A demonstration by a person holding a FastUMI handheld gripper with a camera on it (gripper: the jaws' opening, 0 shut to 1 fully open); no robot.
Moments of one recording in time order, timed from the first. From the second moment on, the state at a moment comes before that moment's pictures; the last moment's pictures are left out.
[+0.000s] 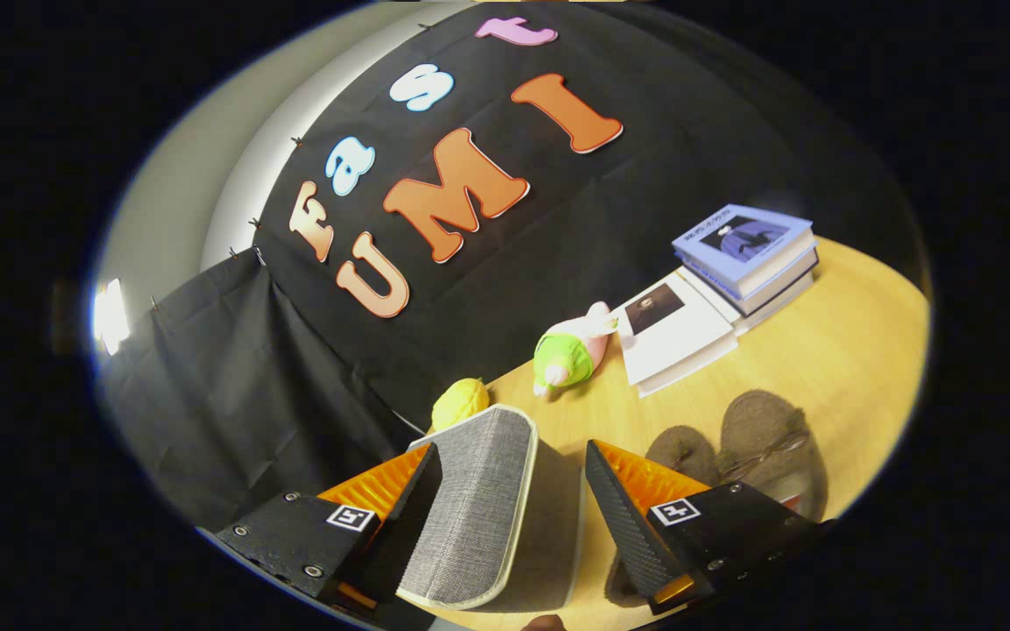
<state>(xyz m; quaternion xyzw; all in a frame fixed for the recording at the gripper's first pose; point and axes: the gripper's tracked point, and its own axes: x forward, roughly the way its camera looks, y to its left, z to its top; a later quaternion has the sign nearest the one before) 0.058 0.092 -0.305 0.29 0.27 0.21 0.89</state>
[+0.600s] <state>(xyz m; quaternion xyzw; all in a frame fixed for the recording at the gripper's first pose) 0.031 0.139 -0.353 0.38 0.34 0.28 0.81</state>
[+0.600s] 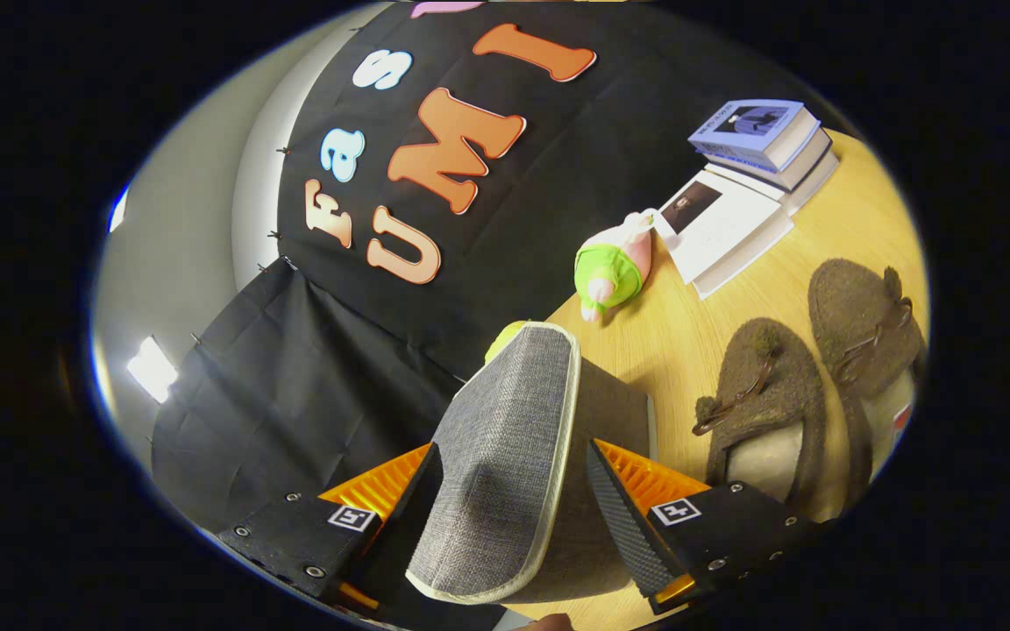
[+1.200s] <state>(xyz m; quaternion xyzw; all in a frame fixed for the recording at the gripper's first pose) 0.032 0.150 -0.361 0.44 0.37 0.28 0.77</state>
